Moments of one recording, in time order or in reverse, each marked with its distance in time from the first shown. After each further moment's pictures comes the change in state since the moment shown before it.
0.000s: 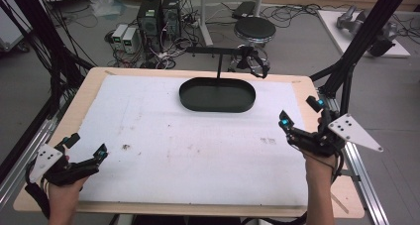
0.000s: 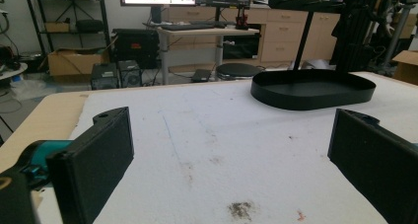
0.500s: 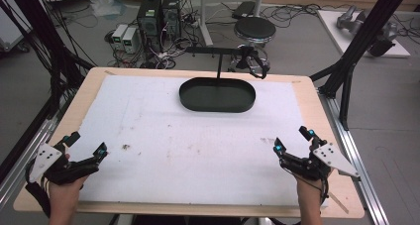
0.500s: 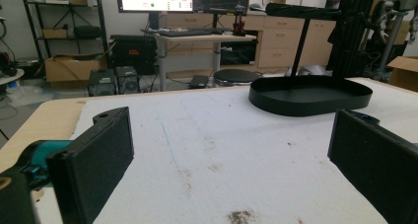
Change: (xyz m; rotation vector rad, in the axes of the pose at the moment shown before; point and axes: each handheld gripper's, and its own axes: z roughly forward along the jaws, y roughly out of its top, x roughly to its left) left arm 0.002 0.000 0.001 -0.032 -0.009 -0.002; right arm 0.005 -0.086 -0.026 0.104 -0.077 0.049
